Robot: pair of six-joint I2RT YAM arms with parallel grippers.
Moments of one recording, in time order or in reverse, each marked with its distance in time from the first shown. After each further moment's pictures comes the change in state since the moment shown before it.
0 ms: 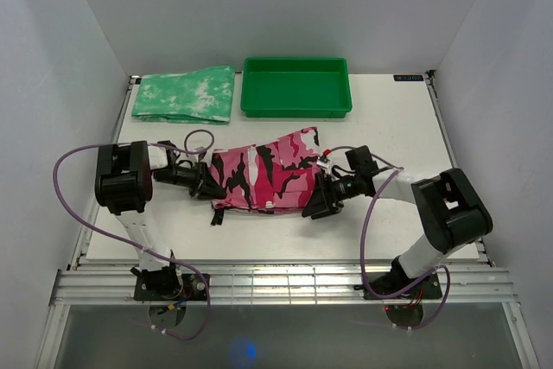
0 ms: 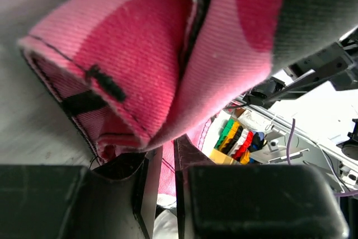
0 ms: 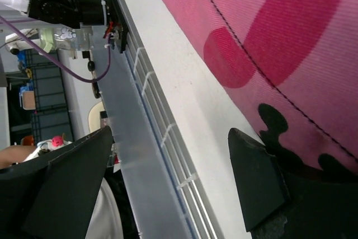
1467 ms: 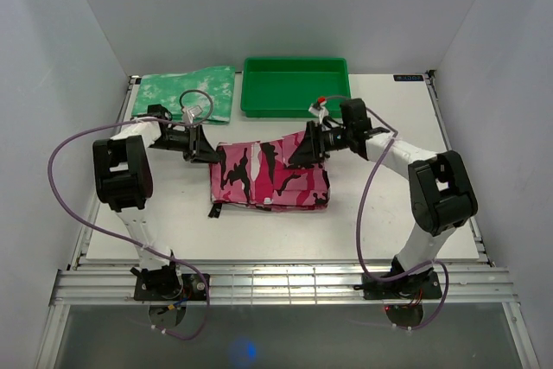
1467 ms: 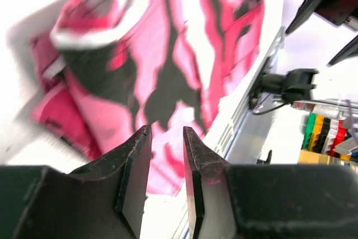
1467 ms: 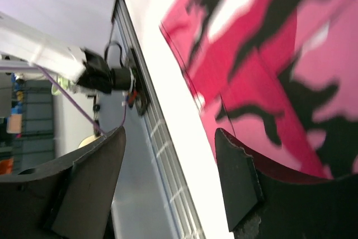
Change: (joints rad) left arm 0.004 0.049 0.392 -0.207 0.043 0.322; right arm -0.017 0.135 0.424 -0.021 0.010 0.120
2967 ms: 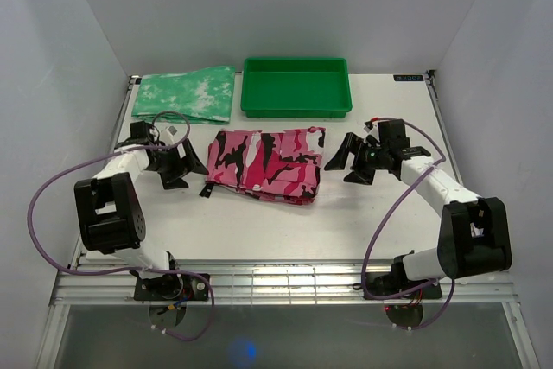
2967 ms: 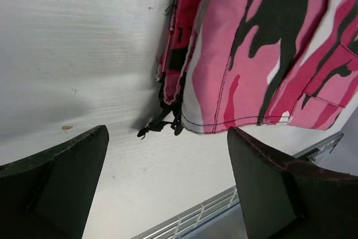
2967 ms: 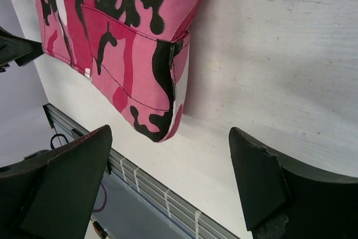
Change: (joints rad) left arm 0.076 -0.397 -0.358 0.211 -0.478 -0.428; right arm -0.184 -0.342 -0.198 -0.303 0.506 0.114
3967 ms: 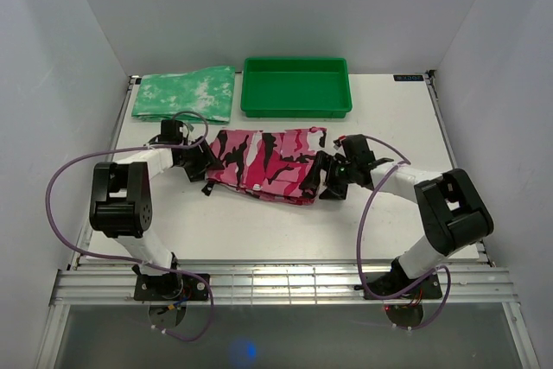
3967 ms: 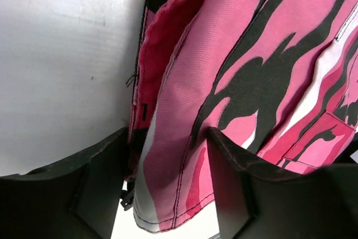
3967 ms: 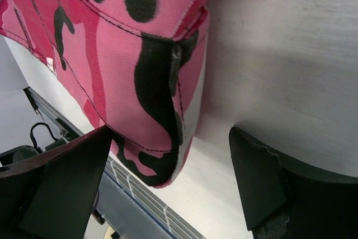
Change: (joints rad) left arm -0.209 0.101 -0.056 0.314 -0.184 -0.334; right arm 0.228 0.185 -0.104 0.266 0.072 0.164
